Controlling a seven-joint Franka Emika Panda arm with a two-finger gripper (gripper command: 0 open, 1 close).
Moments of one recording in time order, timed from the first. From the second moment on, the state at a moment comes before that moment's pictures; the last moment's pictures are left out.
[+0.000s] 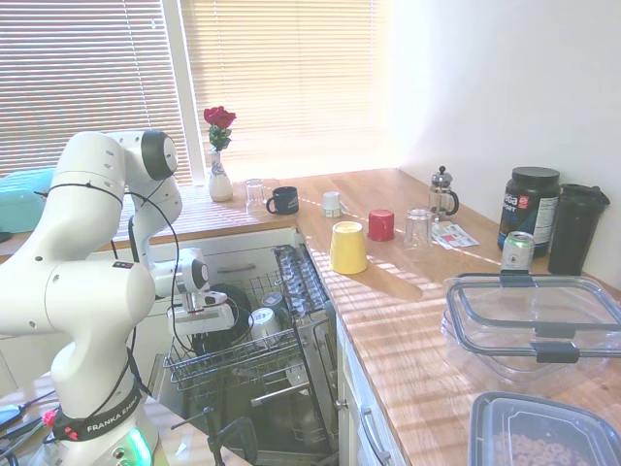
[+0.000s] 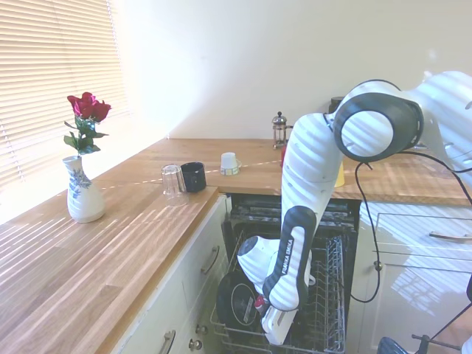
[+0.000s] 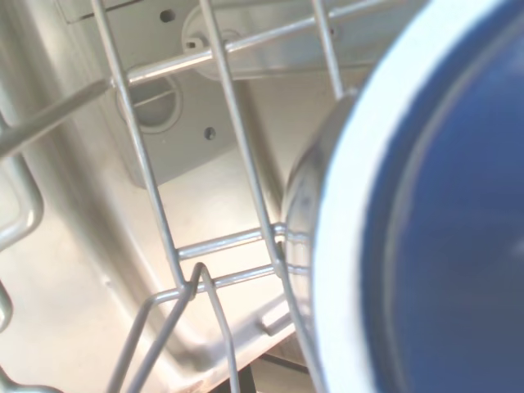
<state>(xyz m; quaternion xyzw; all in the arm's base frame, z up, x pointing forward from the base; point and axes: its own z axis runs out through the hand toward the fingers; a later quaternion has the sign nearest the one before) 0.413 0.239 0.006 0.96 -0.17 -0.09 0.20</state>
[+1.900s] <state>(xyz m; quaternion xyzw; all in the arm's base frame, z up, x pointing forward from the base) 0.467 0.202 0.228 0.96 -0.24 0.05 0.15</state>
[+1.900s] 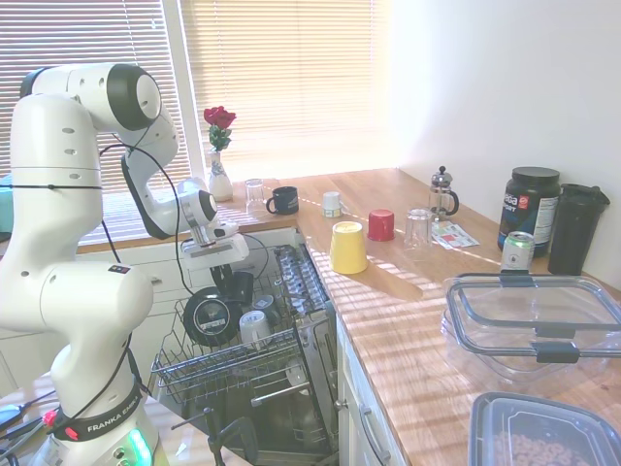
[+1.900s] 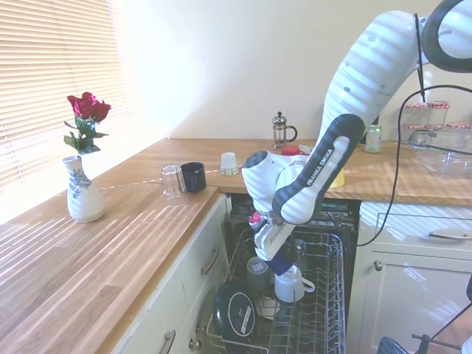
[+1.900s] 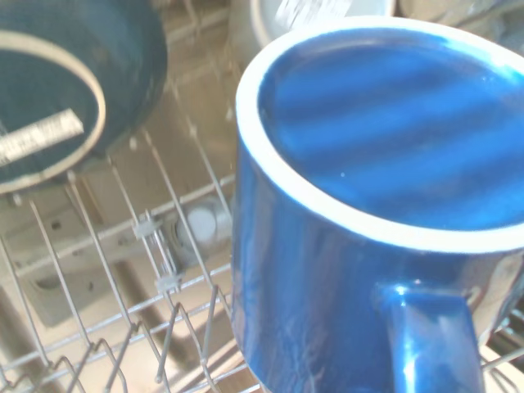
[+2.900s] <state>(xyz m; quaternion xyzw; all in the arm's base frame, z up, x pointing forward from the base) 0.558 0.132 0.407 0.95 -0.29 0.10 0.12</state>
